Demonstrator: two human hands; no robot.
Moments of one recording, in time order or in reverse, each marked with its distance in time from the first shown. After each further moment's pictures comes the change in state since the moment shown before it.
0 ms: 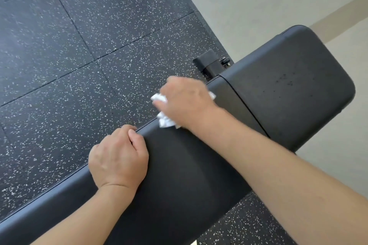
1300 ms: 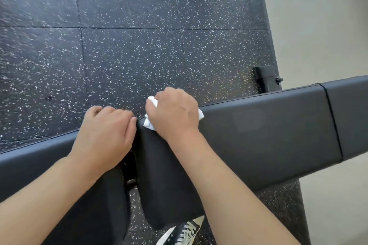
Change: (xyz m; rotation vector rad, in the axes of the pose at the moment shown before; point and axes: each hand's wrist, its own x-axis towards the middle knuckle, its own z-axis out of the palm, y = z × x) left_hand -0.061 -0.343 -0.105 0.101 -0.242 0.197; right_hand -0.068 -0.360 0.103 -0.069 -0.037 -0.049
